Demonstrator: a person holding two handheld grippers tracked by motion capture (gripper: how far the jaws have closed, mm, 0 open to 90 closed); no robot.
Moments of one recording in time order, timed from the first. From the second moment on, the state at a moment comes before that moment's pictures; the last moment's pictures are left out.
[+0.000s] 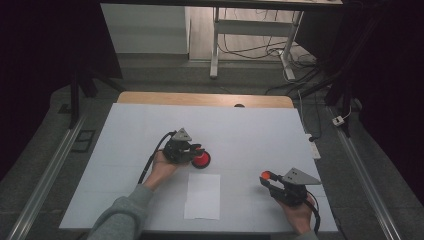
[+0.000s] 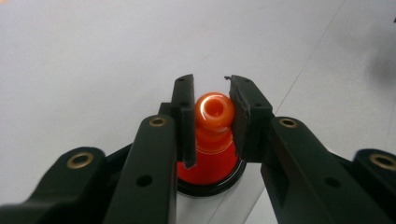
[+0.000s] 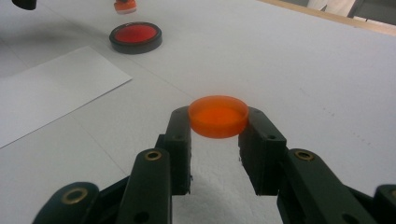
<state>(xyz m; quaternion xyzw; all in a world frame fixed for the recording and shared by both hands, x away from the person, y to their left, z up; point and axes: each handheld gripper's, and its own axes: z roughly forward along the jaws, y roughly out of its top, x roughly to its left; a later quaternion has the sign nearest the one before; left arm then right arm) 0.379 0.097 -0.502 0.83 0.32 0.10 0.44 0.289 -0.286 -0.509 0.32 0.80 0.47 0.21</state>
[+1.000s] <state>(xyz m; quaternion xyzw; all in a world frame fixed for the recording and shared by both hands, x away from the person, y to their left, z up) 0.382 0.087 -0.515 0.85 0.31 0.11 0.41 0.289 -0.285 -0.509 0.32 0.80 0.46 0.21</state>
